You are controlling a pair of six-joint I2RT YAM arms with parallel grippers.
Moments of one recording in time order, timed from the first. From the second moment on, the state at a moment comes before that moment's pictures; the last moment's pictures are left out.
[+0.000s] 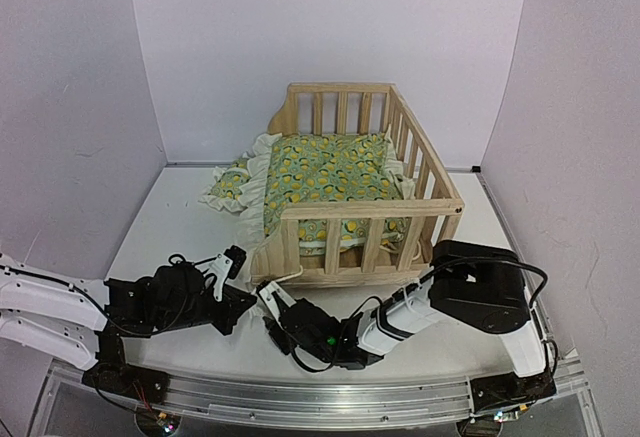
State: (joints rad) left arm -1.16 1.04 0.35 0.15 -0.22 -0.42; right arm 1.33 2.22 1.07 0.61 0.46 0.18
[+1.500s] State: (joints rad) left arm -1.15 1.13 0.40 0.13 -0.10 -0.43; right arm 1.33 1.64 0.82 0.47 0.27 0.21
